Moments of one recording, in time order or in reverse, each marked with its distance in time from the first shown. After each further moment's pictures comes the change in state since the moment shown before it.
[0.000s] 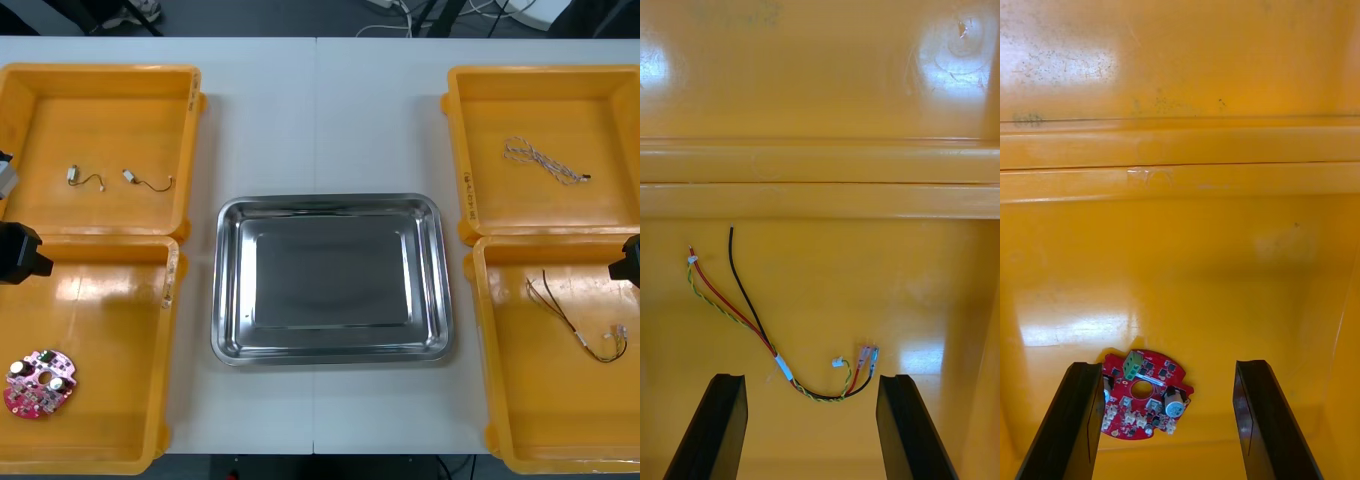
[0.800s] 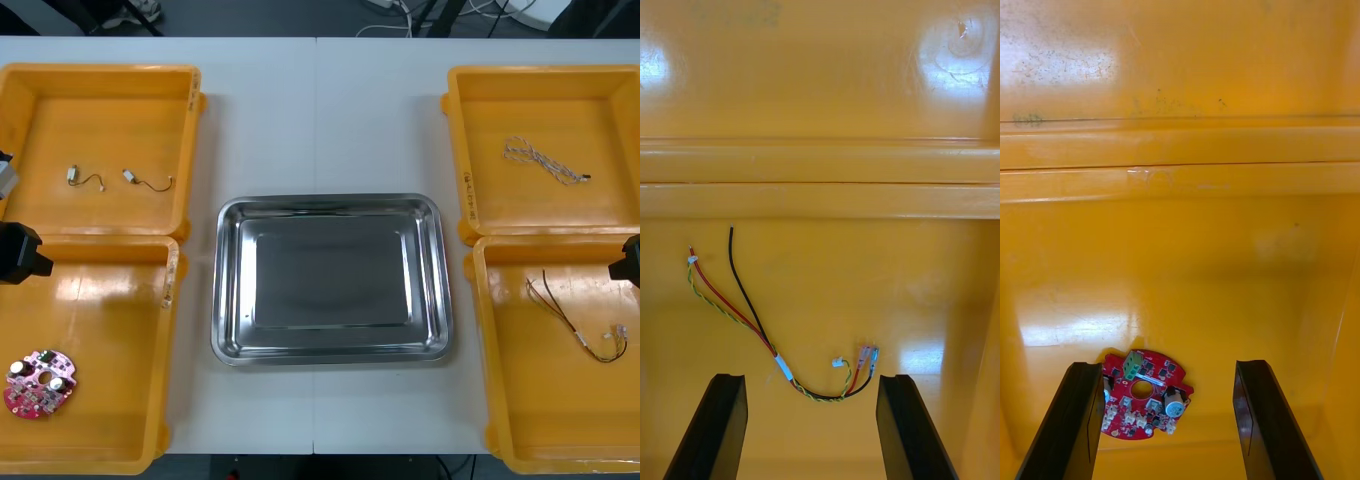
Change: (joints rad) right arm 0.000 0.000 0.000 0.000 0.000 0.000 0.000; left arm 0.000 0.000 0.000 0.000 0.000 0.000 0.000
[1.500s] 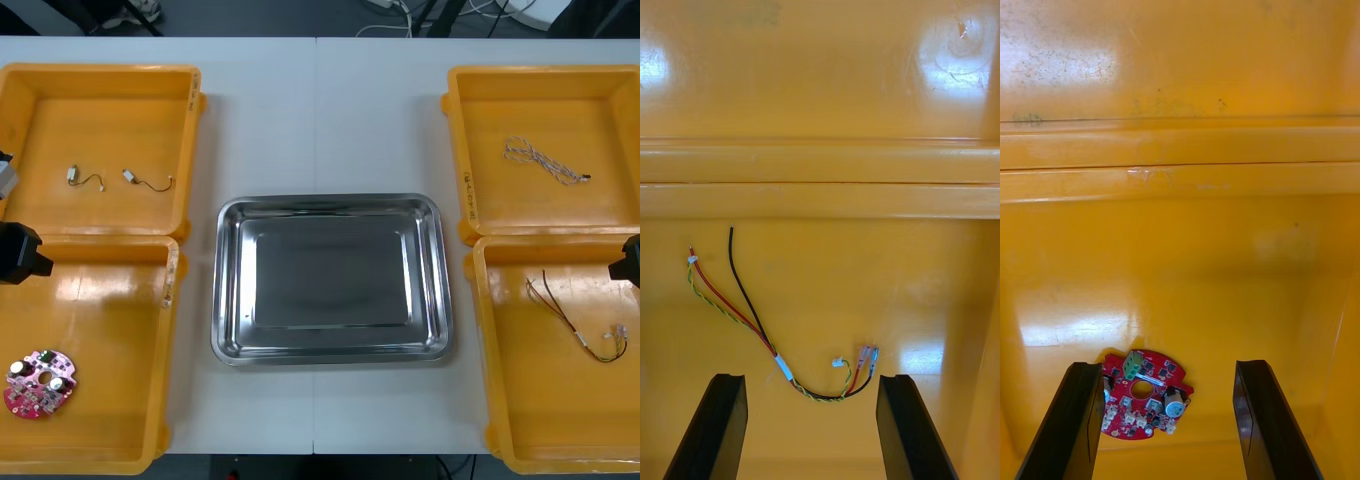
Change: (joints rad) right arm 0.000 0.000 0.000 0.000 0.000 0.000 0.000; left arm 0.000 0.000 0.000 0.000 0.000 0.000 0.000
